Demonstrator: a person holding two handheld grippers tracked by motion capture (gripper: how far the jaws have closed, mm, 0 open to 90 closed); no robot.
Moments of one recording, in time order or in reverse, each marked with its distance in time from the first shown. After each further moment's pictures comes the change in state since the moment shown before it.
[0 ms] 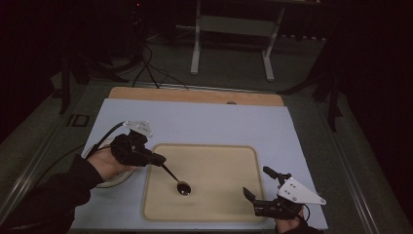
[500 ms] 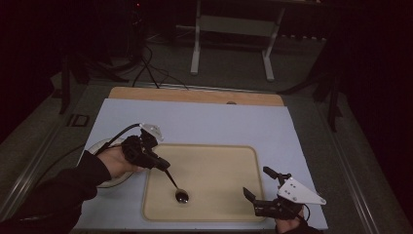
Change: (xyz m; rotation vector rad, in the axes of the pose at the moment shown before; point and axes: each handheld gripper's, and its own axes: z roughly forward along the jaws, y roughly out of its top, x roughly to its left) left arm 0.006 0.008 0.023 0.121 -0.042 0.004; right arm 0.000 0.000 0.000 0.002 0.002 0.001
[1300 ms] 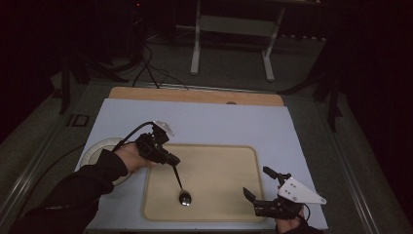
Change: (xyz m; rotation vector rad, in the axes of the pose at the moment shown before) left arm 0.022 0.016 0.033 -0.041 -0.005 -0.064; right arm 0.000 0.000 0.000 0.002 0.009 0.002
